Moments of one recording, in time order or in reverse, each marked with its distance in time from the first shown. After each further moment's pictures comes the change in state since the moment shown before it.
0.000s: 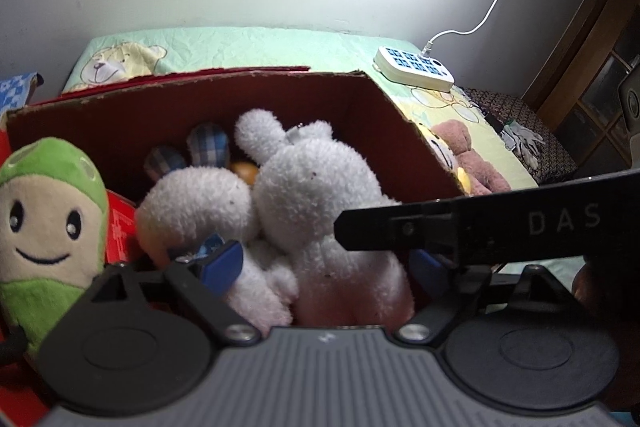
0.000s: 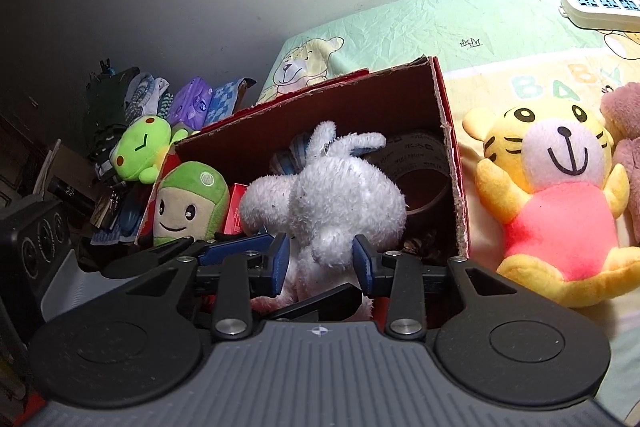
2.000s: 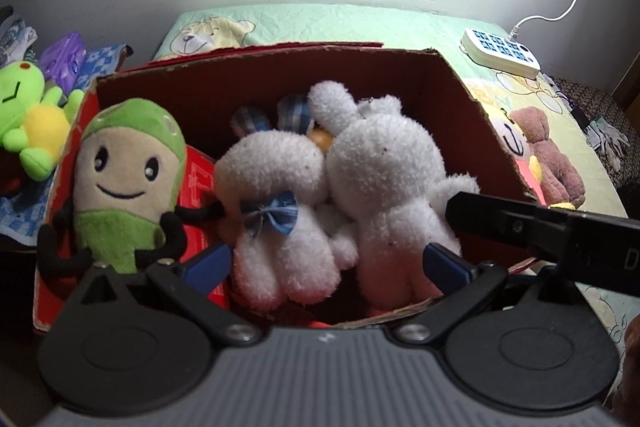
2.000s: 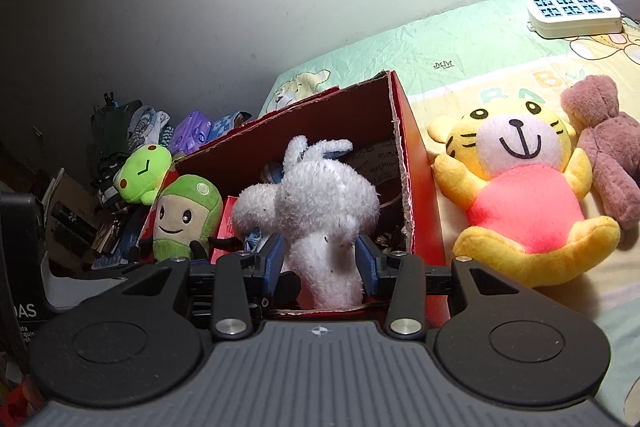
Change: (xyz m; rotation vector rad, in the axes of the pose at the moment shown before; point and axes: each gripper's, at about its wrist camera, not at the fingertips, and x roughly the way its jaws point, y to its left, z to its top) left arm -0.015 -0.023 -0.007 -0.092 0.071 0.316; right arm -0.027 -0.015 -0.030 0.017 -0.120 -0.004
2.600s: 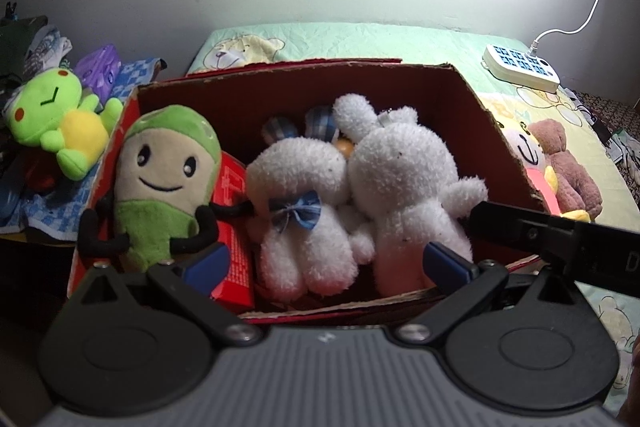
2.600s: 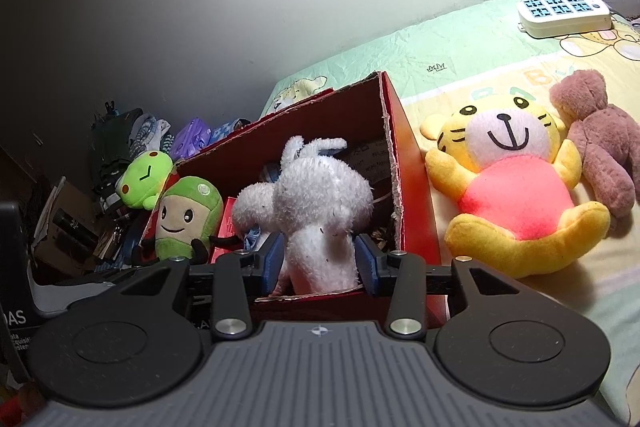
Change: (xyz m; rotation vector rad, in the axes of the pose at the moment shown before) left arm -0.018 -0.008 -0.011 -0.011 -0.064 0.101; right arm -0.009 -0.003 -0.011 0.016 -0.039 0.002
